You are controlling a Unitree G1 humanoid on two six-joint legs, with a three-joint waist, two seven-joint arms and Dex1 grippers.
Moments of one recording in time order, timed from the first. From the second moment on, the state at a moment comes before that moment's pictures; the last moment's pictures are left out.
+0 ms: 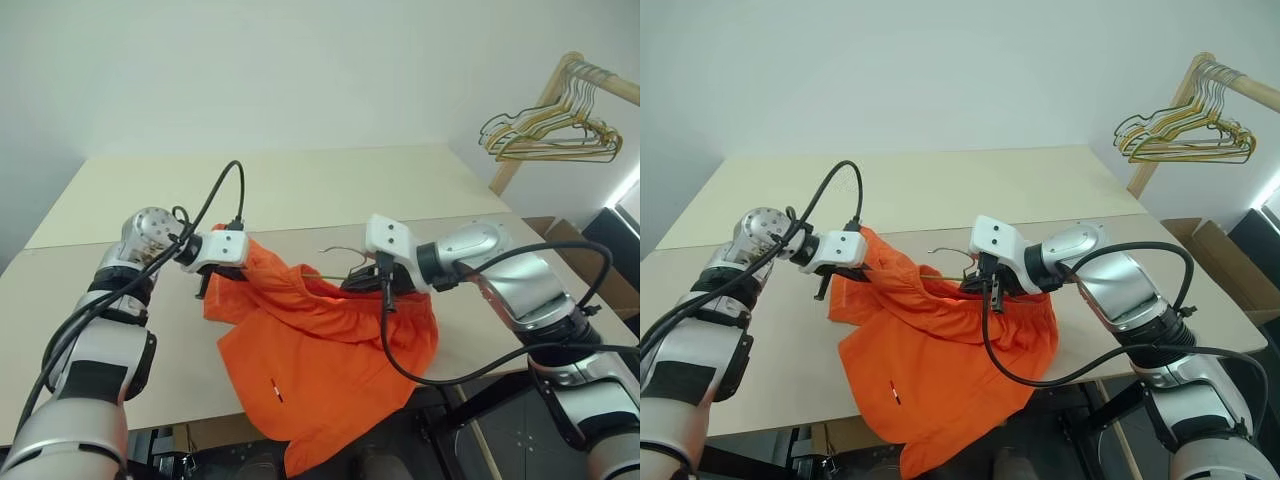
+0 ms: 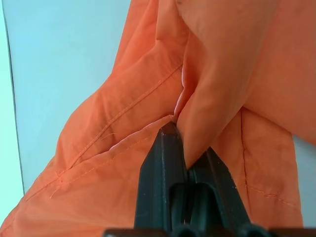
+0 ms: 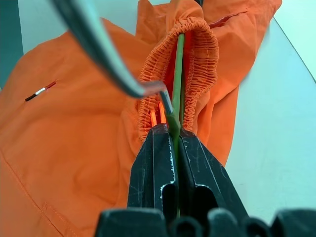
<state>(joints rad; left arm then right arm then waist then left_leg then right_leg) -1.02 0.65 -0.28 1.09 0.20 -0.53 -1.44 -0.77 -0.68 0.38 -0.23 0.29 0.80 1.11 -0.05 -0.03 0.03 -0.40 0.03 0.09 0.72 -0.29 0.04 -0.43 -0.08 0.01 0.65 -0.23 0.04</state>
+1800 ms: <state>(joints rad) -0.93 0.70 -0.29 0.69 -0.09 -0.28 -1.61 -0.96 -0.69 0.44 -0.13 0.29 0.84 1.20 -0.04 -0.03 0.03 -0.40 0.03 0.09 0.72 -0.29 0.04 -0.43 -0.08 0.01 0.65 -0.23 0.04</state>
